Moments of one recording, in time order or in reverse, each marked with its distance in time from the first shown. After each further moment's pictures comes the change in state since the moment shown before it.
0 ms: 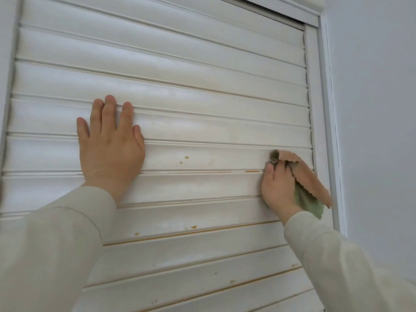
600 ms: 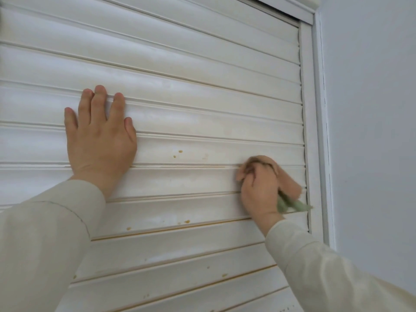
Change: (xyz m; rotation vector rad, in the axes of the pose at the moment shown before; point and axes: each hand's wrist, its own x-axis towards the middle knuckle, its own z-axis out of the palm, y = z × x) left_hand 0.000 -0.002 0.001 -0.038 0.012 0.003; right_hand -0.035 -0.022 0.011 0.092 0.222 -0.250
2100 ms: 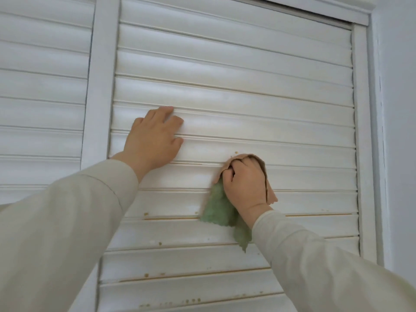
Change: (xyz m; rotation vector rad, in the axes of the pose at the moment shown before) left_hand 0.025 -0.051 -0.069 0.028 -0.448 0.187; right_hand -0.045 -0.158 0.024 0.036 -0.198 -0.244
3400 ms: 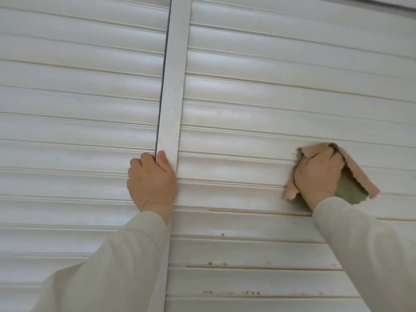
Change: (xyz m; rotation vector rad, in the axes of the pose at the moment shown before) left_hand -0.116 -0.098 0.040 -0.214 0.412 -0.773; right_hand 0.016 0.009 0.020 -0.245 0.123 0.484
